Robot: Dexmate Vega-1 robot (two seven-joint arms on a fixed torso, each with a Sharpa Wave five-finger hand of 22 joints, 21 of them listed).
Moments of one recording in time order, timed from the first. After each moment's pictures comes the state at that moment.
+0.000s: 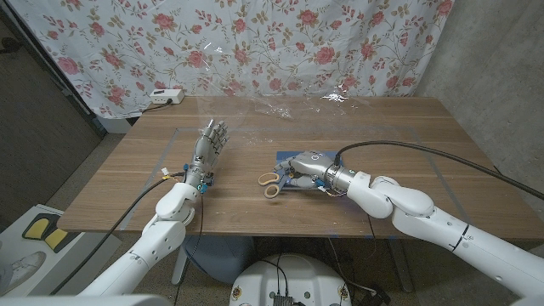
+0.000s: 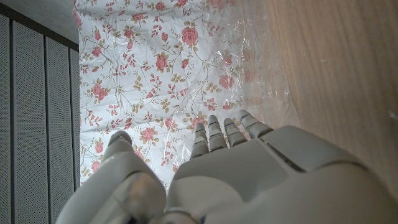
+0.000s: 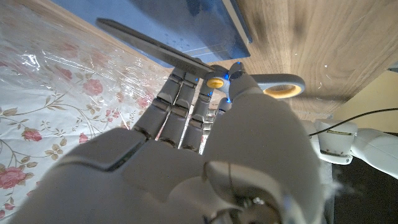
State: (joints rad) left arm 1.08 0.53 0.31 -1.44 -0.73 -0.46 -0.07; left_hand 0.26 0.03 0.28 -0.13 0.18 0.11 -0.03 0.18 0.17 0.14 -0.03 0.22 0.20 0.03 -0.03 0.18 0.17 0.08 0.01 0.19 0.17; right arm -0.94 -0.83 -0.68 -1.96 -0.75 0.13 0.00; right_hand 1.22 0.16 0.27 -0.15 0.19 0.54 -0.15 0.30 0.24 0.60 -0.04 0.81 0.43 0.72 -0.07 0.44 0.64 0.64 -0.06 0.39 0.22
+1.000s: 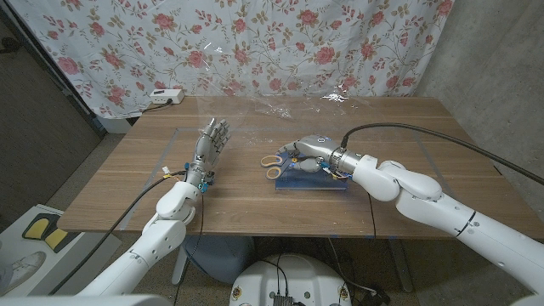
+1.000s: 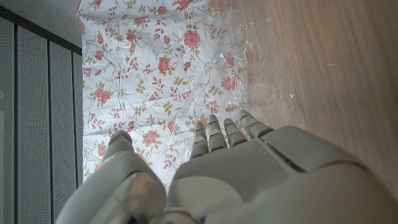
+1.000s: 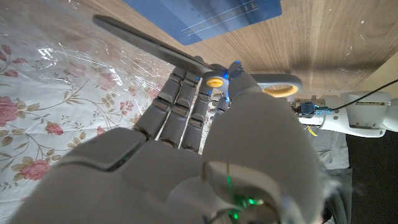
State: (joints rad) left arm 1.09 0.53 0.31 -1.46 -0.72 -0.45 -0.07; left_hand 0.26 0.03 0.28 -0.13 0.18 0.13 -0.01 0.19 0.17 0.15 -0.04 0.22 0.20 0.03 -0.03 0.18 0.17 0.08 0.01 0.19 0.17; right arm -0.90 -0.85 -0.61 -1.99 -0.63 0.12 0.06; right_hand 1.24 0.15 0.27 -0.15 0.19 0.54 -0.13 0.29 0.23 0.62 -0.02 0.82 0.42 0.75 -0.08 0.44 0.63 0.65 -0.06 0.42 0.22
